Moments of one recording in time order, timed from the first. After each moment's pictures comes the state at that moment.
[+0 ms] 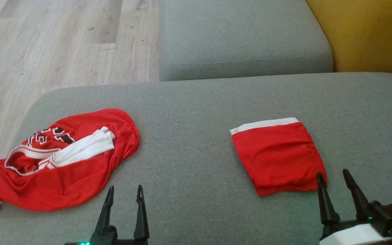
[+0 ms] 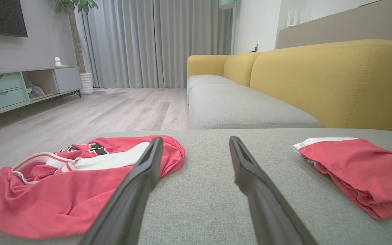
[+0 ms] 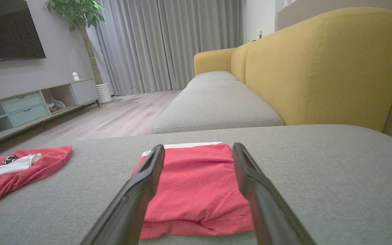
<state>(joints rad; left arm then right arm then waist) 0.15 0.05 -0.32 0.14 -0.16 0.24 -0.26 0.16 -0.12 0.06 0.17 0.20 0.12 -0.25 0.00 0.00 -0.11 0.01</state>
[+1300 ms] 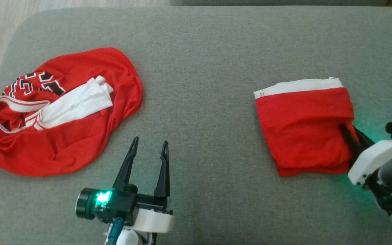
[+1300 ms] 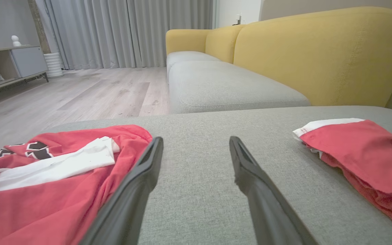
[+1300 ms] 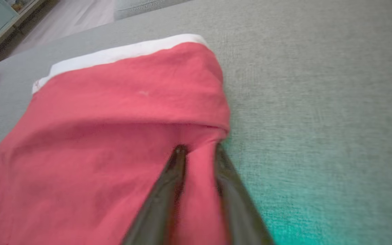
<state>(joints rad) -0.08 0.05 -0.42 0.14 -0.13 0.20 -0.26 -0.33 -0.45 0.34 0.57 0.70 0.12 0.10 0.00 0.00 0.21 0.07</state>
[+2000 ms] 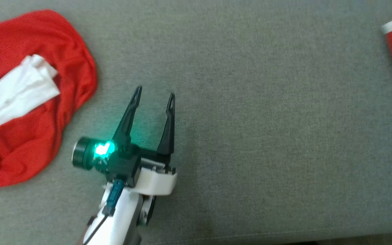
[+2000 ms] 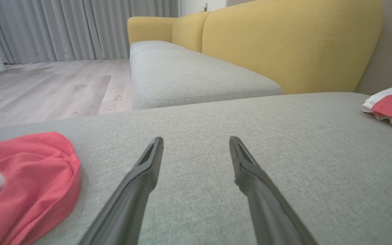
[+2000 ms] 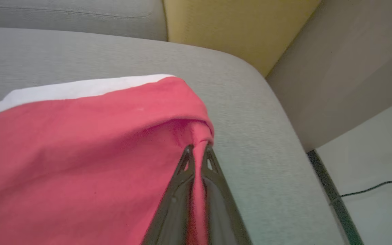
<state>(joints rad) -0.28 0.05 -0.43 0.13 -0.08 0.15 -0.26 -0.56 -0.82 0.16 0.70 0.59 0.12 0.05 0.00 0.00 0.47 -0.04</state>
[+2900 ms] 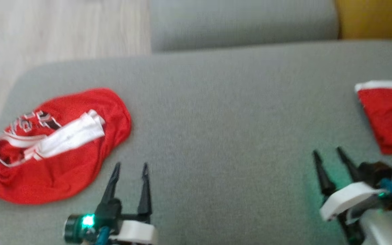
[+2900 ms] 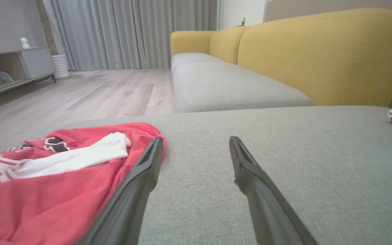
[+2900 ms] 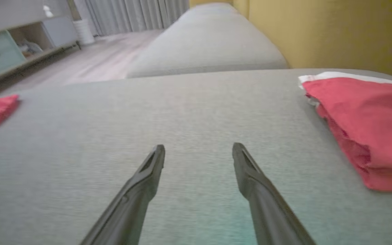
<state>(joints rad) -0.04 0.05 -0.36 0.28 -0.17 0.19 -0.26 -0.21 -0.30 0.25 0.63 0.37 0.12 -0.23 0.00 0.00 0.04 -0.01</state>
